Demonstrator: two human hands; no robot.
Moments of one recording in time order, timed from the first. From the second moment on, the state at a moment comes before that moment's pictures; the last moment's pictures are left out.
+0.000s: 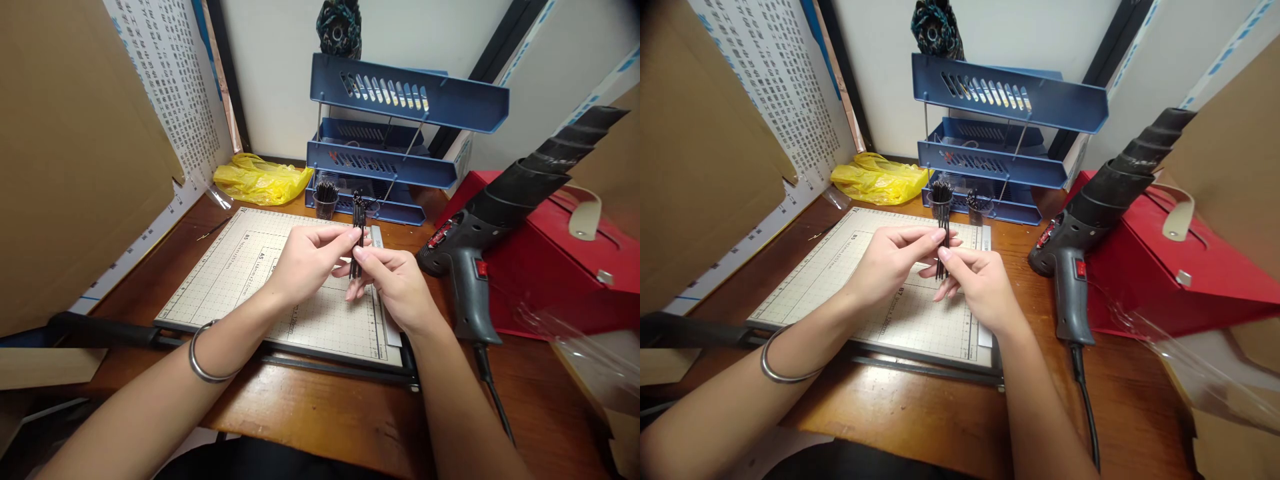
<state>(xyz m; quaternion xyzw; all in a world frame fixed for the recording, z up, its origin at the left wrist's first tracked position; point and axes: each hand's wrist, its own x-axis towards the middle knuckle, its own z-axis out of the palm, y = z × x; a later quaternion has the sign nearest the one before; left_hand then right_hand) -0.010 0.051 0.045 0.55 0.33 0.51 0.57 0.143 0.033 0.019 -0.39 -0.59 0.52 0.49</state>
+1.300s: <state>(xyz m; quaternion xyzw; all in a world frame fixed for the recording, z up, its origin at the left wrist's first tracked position) -0.012 0.048 0.045 0.58 0.27 0.56 0.53 0.149 0.031 0.017 -0.29 -0.58 0.57 0.50</state>
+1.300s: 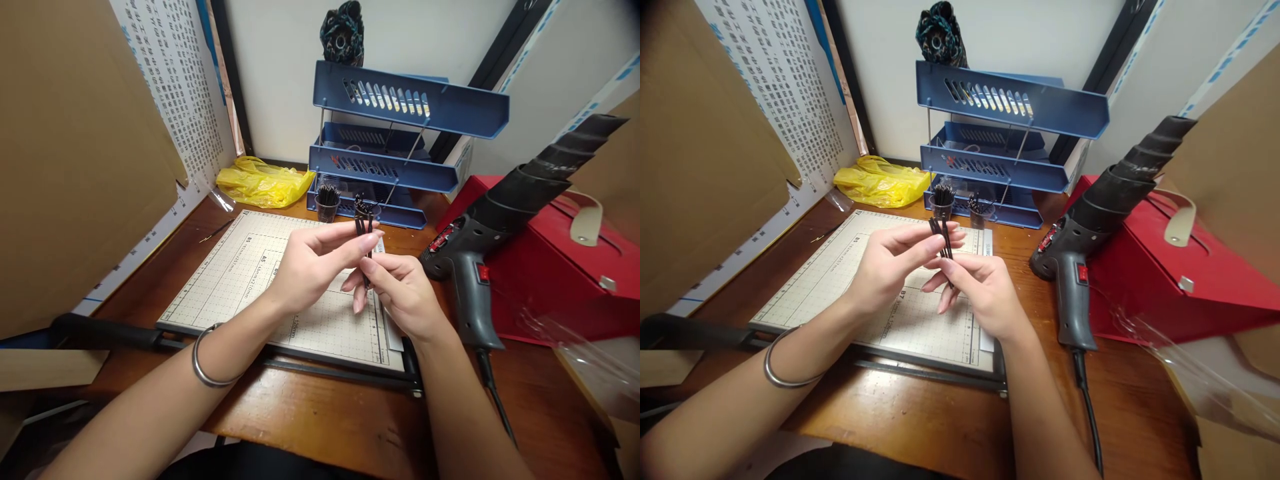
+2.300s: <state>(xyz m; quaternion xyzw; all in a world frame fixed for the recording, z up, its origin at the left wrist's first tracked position) -0.015 0.049 0.040 0.55 0.25 0.58 0.55 0.145 0.029 0.024 -0.34 -0.63 0.52 0.47</state>
